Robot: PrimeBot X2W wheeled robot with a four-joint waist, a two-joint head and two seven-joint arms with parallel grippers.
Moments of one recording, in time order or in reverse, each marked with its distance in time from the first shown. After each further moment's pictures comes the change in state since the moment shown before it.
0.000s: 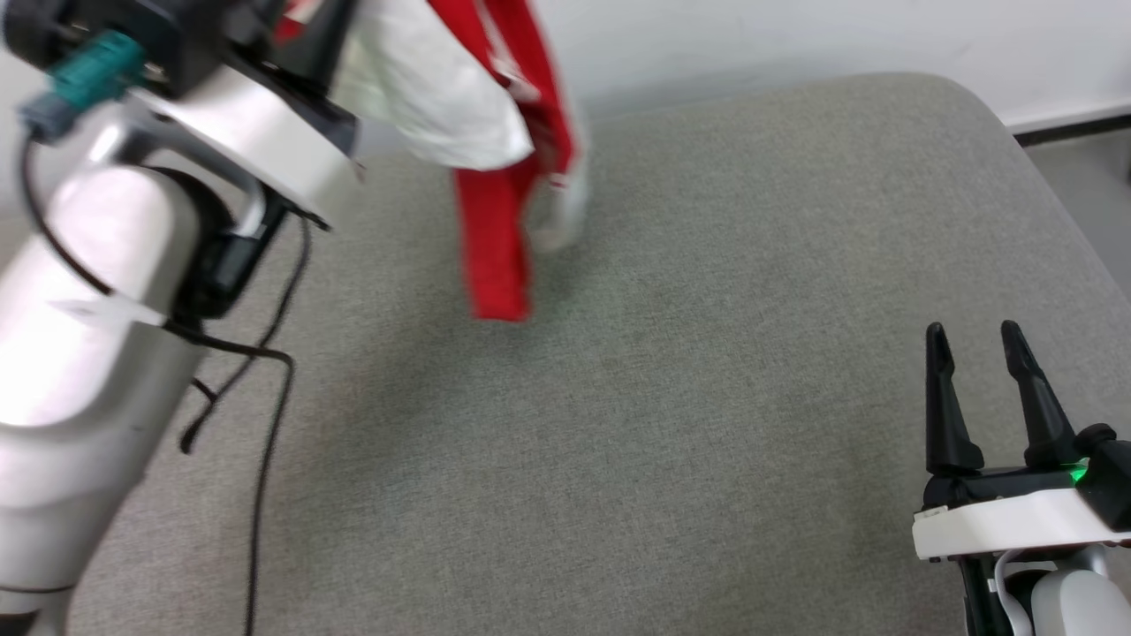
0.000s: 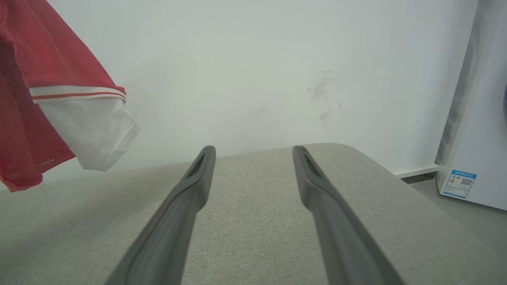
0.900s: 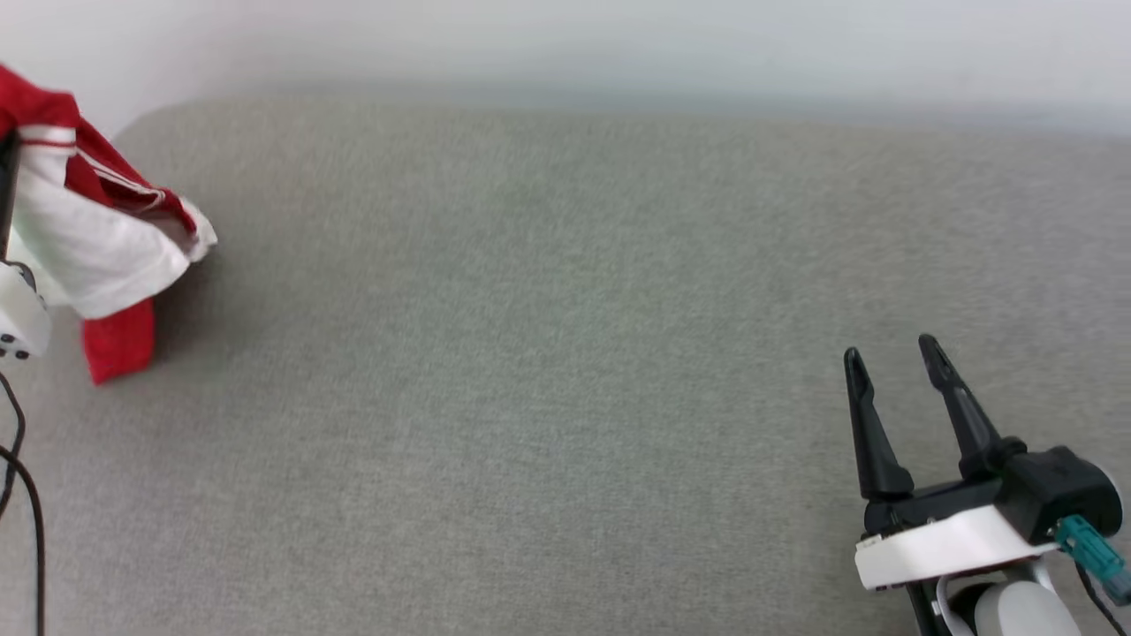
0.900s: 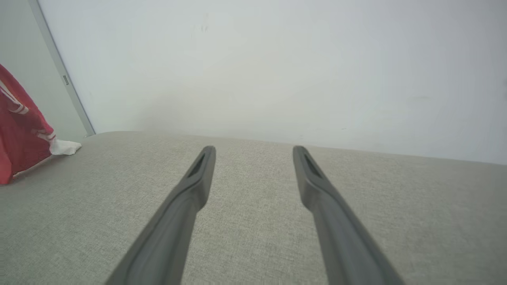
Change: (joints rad) left arm 0.250 0.249 0.159 0.426 -0.121 -0.073 -0.111; right arm 0.018 0.000 0.112 -0.007 -0.085 0.000 0.000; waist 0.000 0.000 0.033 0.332
